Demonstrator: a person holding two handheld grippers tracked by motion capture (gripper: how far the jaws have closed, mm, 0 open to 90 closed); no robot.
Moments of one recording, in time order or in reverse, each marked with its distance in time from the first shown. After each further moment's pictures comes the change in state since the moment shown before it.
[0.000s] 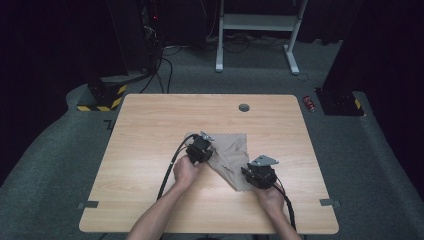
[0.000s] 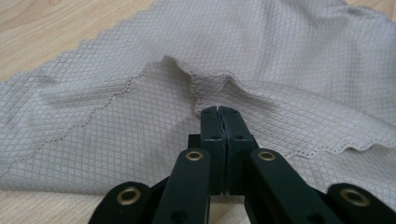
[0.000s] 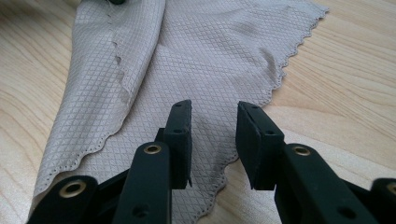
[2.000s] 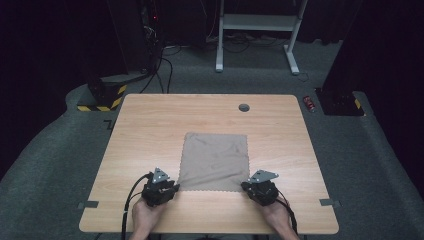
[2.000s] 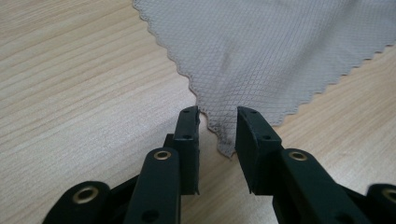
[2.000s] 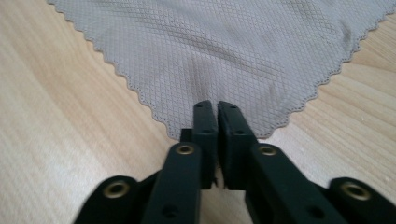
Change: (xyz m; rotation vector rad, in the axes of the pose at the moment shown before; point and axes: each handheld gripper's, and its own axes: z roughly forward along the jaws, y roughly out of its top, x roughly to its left) left arm -0.004 -0.154 -0.104 -0.106 0.035 -0.119; right arm 0.030 -0.020 -0.036 0.075 0.135 -0.114
